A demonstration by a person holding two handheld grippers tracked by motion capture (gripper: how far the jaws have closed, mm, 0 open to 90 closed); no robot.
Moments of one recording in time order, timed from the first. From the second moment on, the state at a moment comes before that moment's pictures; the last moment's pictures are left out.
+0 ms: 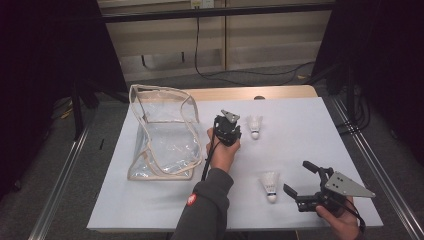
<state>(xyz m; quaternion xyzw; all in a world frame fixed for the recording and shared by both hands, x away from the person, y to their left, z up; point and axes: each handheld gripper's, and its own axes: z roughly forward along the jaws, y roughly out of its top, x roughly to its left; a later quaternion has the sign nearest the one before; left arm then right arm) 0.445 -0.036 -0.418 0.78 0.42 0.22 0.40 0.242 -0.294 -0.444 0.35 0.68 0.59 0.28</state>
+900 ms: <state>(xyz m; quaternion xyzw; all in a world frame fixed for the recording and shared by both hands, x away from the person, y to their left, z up) 0.447 -0.038 -0.413 0.78 0.42 0.23 0.40 0.243 -0.294 -0.444 0.34 0.68 0.59 0.28</state>
